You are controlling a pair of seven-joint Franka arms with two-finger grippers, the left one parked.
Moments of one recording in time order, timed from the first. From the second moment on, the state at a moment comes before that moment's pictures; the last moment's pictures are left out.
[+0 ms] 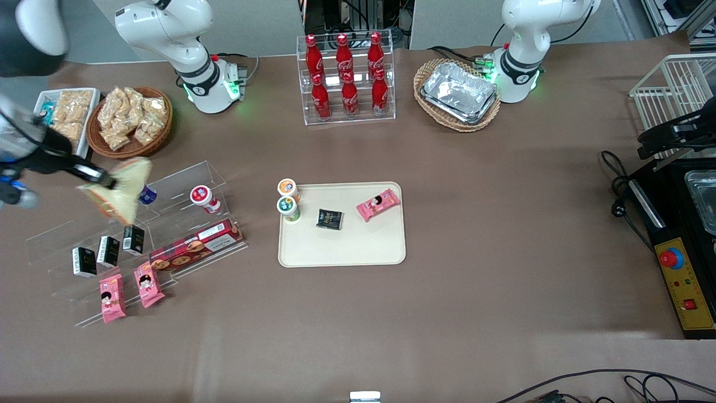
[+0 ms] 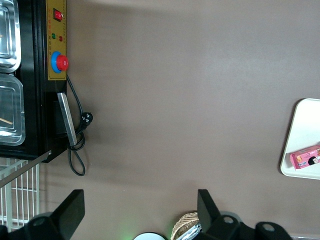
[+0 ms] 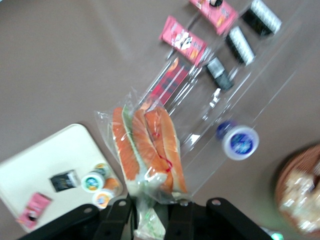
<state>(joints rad) 0.24 -0.06 -0.21 -1.72 0.07 1.63 0.54</state>
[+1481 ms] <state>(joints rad) 0.68 0.63 -0.16 -1.49 0.09 2.21 2.12</state>
